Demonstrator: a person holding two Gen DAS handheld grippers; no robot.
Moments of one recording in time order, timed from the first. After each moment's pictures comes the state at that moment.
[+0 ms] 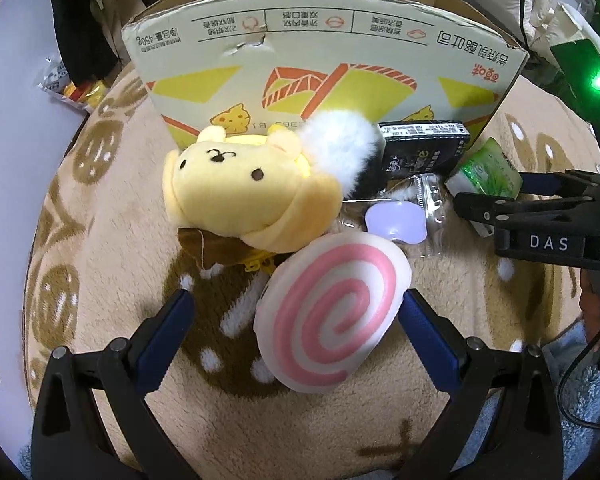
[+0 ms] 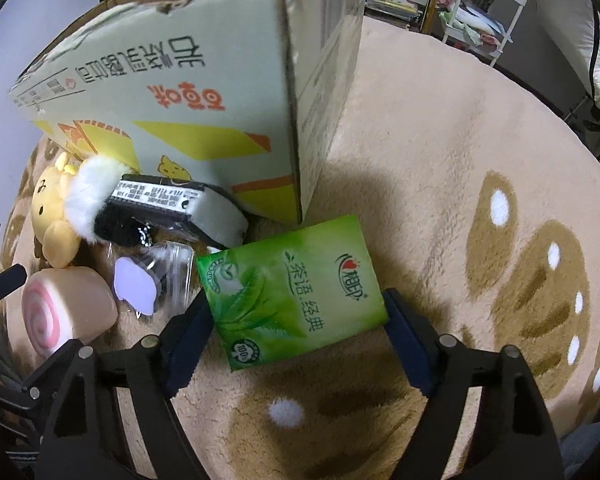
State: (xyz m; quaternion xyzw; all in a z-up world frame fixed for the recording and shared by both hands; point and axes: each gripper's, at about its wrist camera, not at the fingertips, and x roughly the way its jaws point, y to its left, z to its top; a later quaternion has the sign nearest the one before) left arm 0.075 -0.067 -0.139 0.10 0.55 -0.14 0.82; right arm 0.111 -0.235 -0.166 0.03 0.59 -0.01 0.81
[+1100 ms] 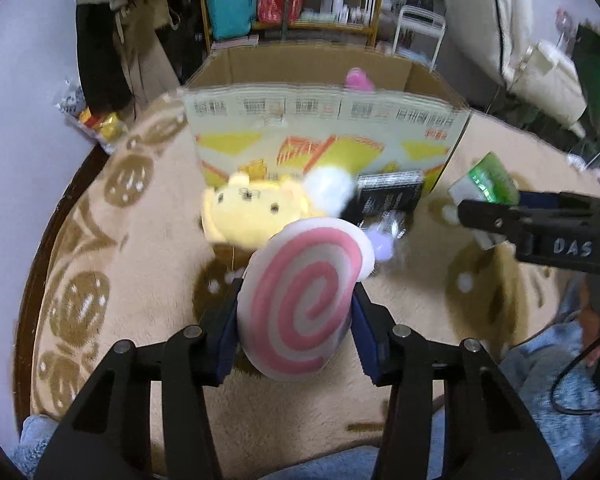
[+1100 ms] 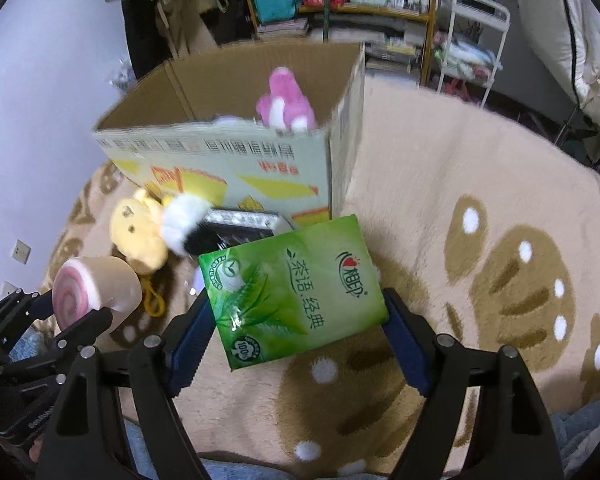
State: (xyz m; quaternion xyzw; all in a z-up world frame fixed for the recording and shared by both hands) left arm 0.032 -0.044 -0.082 0.06 0.46 -0.15 0.87; right arm 0.049 -0.218 -0.088 0.07 0.50 0.01 0.86
